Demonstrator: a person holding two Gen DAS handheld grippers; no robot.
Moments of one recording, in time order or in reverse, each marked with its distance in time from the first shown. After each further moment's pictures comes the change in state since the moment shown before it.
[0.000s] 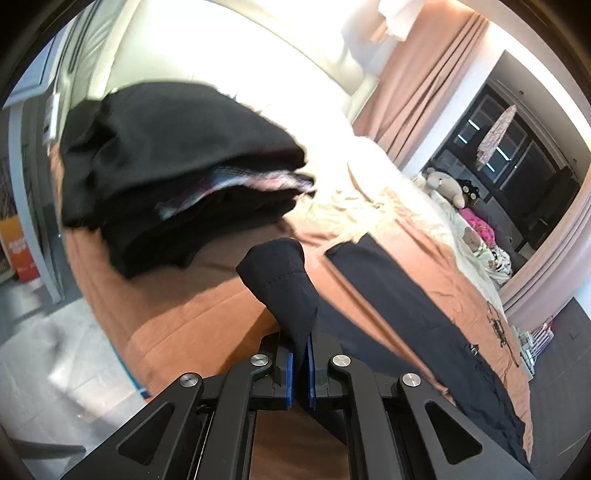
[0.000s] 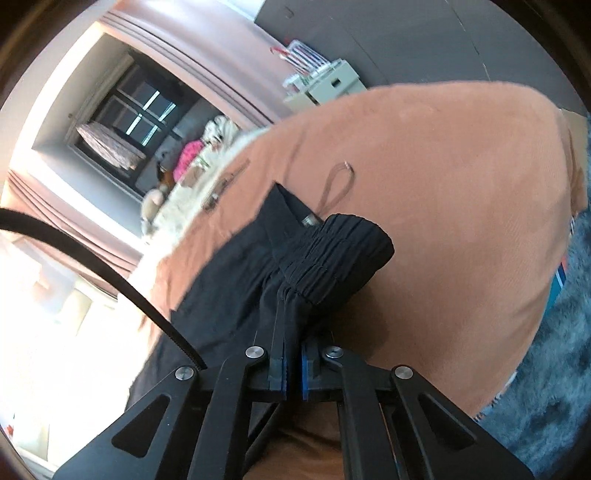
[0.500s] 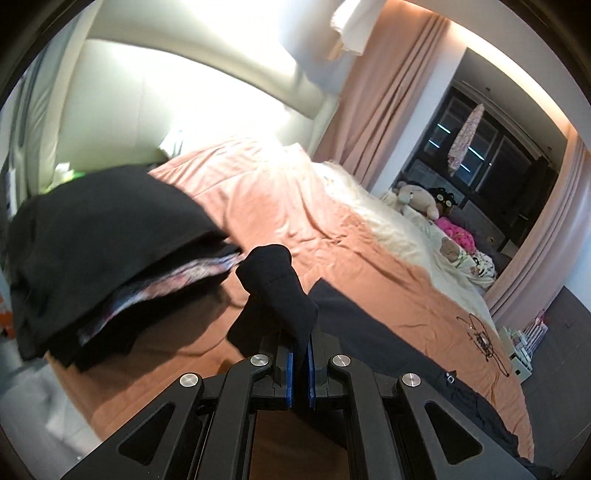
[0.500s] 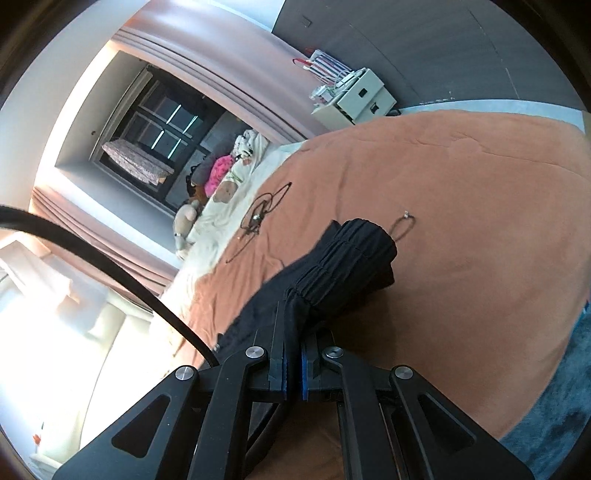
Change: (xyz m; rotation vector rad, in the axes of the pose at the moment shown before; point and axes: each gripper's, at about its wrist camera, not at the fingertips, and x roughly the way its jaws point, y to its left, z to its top) left arm 0.005 -0.080 0.064 0.111 -0.087 -0.060; right arm 0.019 0.009 0.048 0.034 -0.018 0.110
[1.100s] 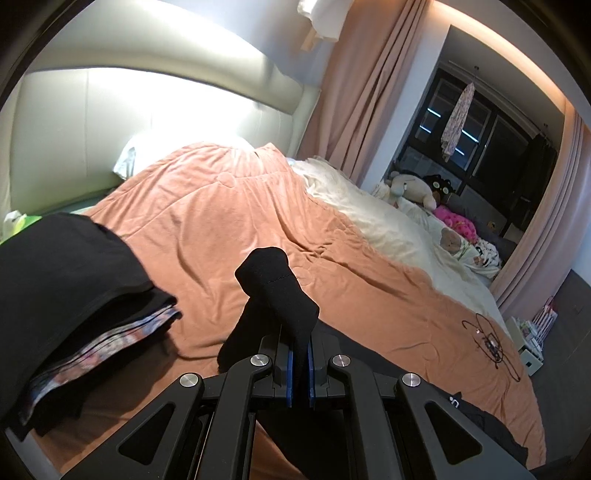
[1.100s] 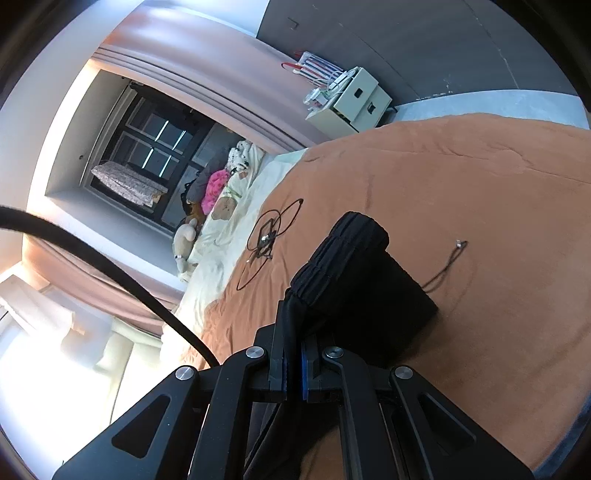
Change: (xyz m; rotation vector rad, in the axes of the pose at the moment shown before) left arm 0.095 -0.070 0.049 0.080 0.018 0.011; right arm 0.061 0.014 0.023 0.084 -0.026 0.001
